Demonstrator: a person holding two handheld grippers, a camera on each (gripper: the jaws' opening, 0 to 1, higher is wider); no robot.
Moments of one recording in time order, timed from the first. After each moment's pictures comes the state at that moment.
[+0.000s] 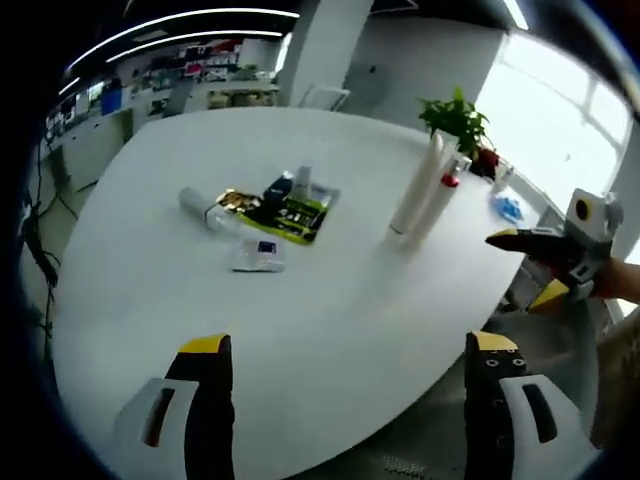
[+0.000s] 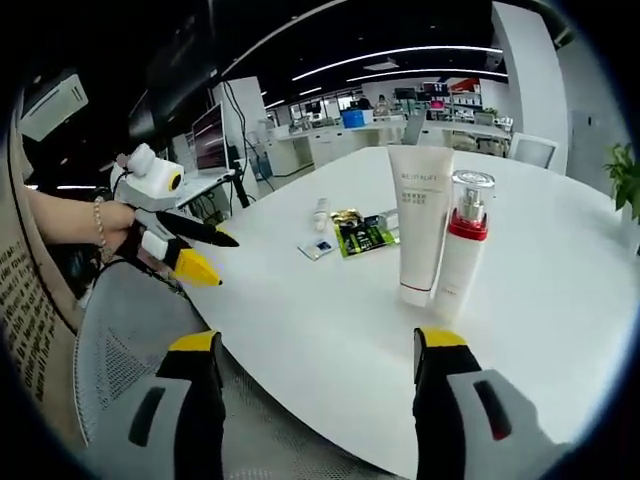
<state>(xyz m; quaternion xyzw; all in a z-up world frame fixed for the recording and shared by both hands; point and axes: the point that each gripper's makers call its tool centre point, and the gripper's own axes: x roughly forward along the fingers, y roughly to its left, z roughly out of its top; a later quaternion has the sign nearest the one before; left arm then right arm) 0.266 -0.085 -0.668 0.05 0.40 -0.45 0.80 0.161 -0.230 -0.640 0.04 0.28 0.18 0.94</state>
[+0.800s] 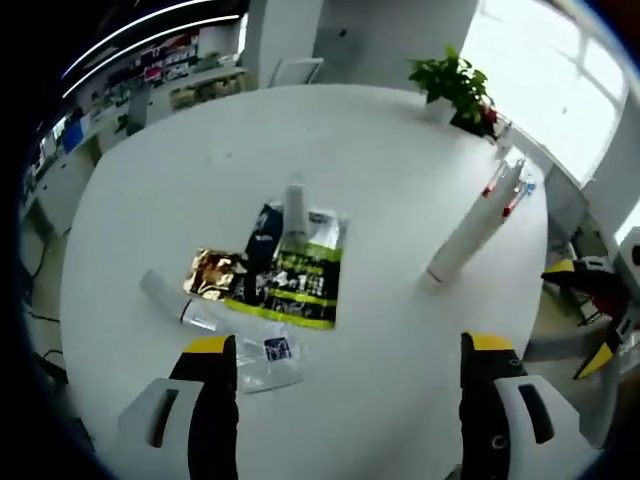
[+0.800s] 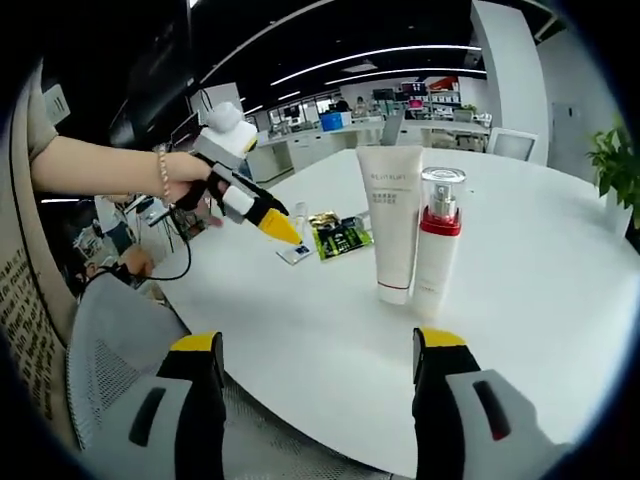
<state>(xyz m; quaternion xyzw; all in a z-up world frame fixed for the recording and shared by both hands) 0.355 -0.179 -0.669 0.15 0.42 -0.48 0.75 0.164 -0.248 -0.641 0.05 0.28 0.14 0.95</state>
